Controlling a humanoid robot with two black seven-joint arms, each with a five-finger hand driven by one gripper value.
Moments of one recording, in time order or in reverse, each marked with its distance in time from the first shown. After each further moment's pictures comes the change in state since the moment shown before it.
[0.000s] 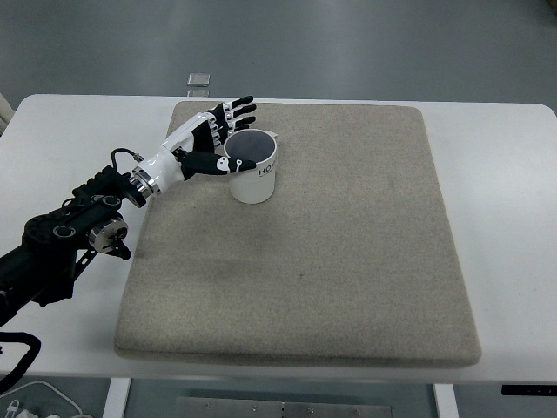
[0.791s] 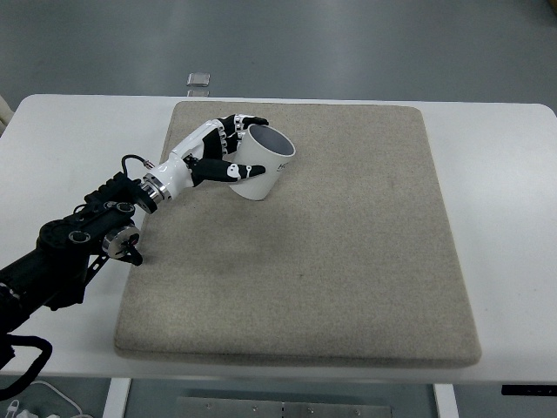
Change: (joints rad) left arm 0.001 -0.055 0.021 0.040 0.016 0.053 0.000; right arm 0.000 0.000 0.000 0.000 0.000 0.000 0.000
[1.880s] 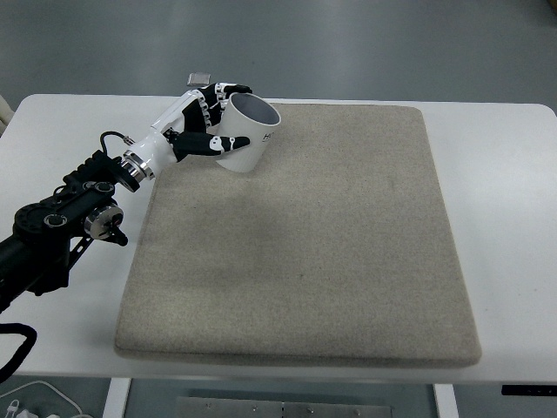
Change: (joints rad) left arm -0.022 0.070 -0.057 -0.066 -0.007 -0.003 0.000; right arm 0.000 0.000 0.000 0.000 0.000 -0.001 0.000
